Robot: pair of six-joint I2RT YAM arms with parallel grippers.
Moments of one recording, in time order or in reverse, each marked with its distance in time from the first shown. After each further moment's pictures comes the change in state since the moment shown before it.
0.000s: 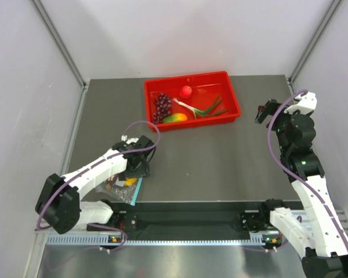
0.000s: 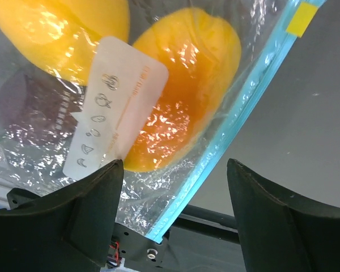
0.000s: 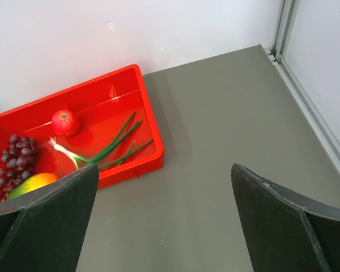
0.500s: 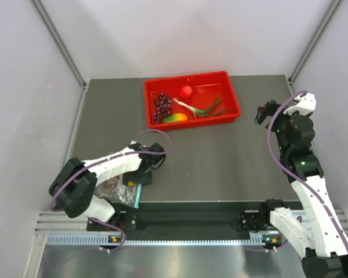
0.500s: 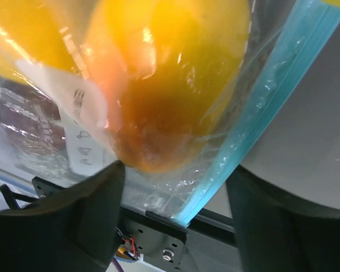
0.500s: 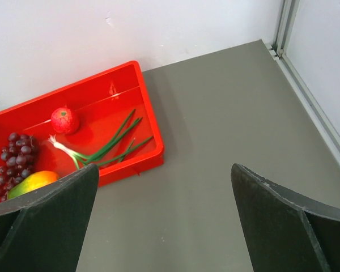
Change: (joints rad) left arm -0.127 0.177 -0.001 -0.042 -0.069 -0.047; right arm 0.000 -0.004 -0.015 0.000 0.000 0.013
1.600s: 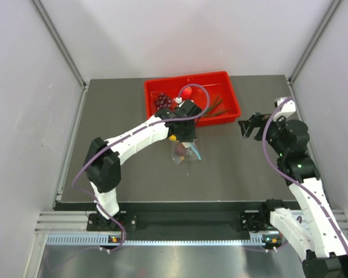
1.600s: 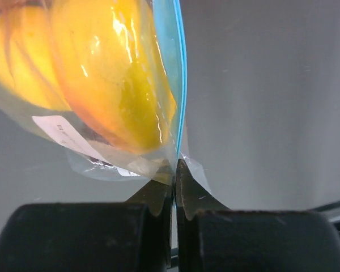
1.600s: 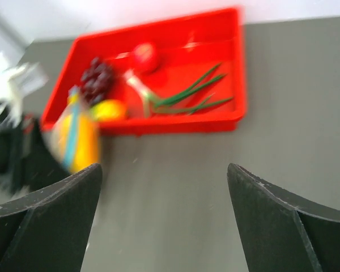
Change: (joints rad) left arm -0.084 0.388 0.779 0.215 0.255 0.147; right arm 0.006 -0.029 -0.076 0.001 -0.369 -0.008
